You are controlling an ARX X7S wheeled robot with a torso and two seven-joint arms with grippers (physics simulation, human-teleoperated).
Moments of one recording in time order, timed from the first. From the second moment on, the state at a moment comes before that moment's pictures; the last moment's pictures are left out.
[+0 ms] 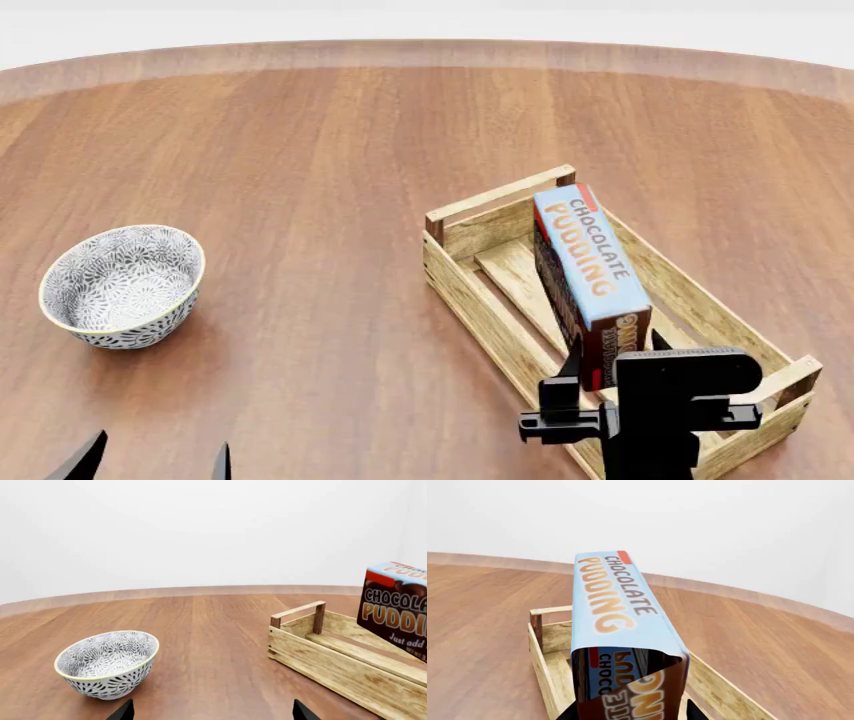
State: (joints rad) left arm -0.02 -0.29 0.35 0.13 -0.26 0.00 -0.29; right arm 0.62 0.32 -0.48 0.75 0.41 -0.20 0.15
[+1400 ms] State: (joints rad) left arm -0.04 -0.30 0.36 0.09 -0.27 0.03 -0.31; right arm 0.75 0.28 -0.45 0.99 0.36 -0.26 0.16
